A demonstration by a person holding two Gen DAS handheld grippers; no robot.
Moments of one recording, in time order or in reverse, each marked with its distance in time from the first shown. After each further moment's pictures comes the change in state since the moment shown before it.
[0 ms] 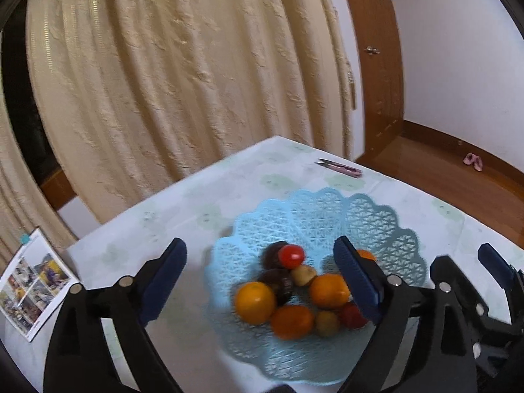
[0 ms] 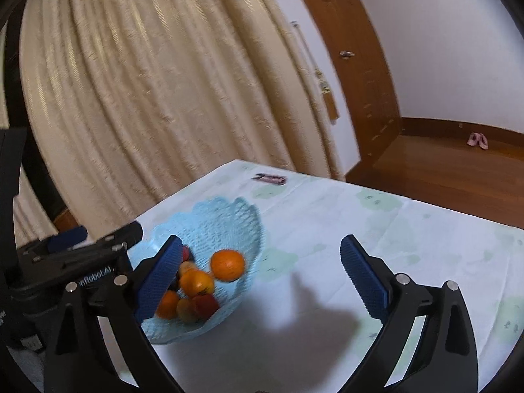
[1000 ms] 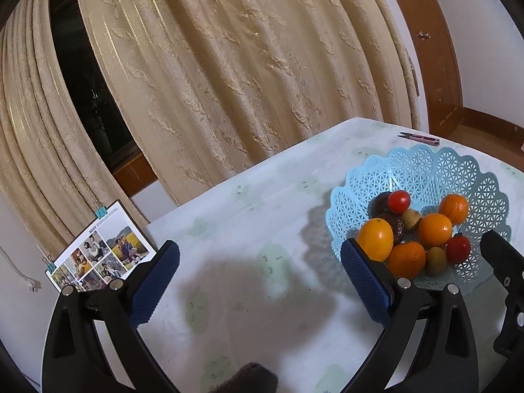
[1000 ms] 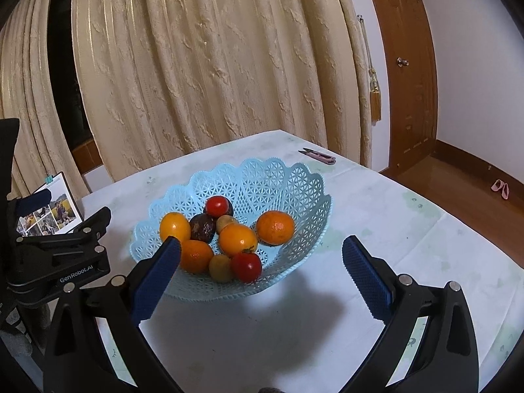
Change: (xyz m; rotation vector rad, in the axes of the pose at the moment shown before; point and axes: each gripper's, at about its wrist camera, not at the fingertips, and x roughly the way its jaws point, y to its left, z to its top) left arm -0.020 0.052 -0.056 0.029 0.006 0.313; right arm 0.006 0.046 -0.022 -0.243 0.121 0.075
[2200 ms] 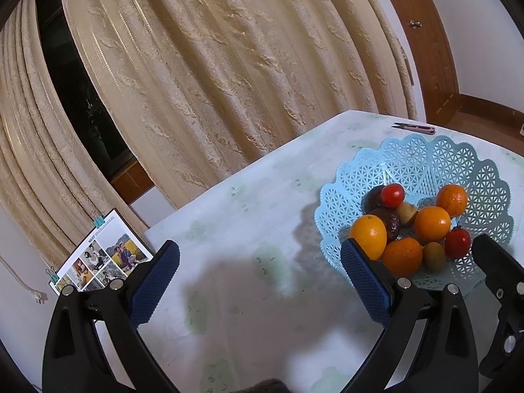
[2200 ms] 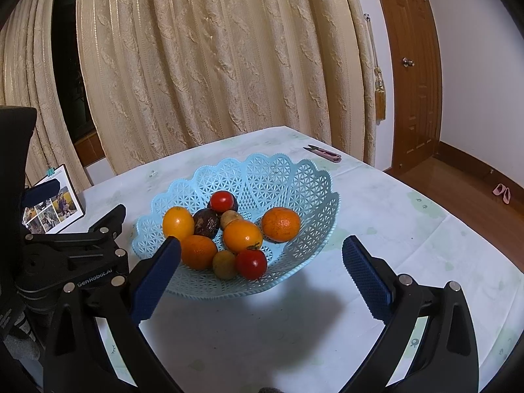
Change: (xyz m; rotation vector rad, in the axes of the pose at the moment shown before) left arm 0.003 -0.016 0.002 0.053 0.008 0.006; right arm 0.005 0.004 -0.001 -0.023 0.014 0.009
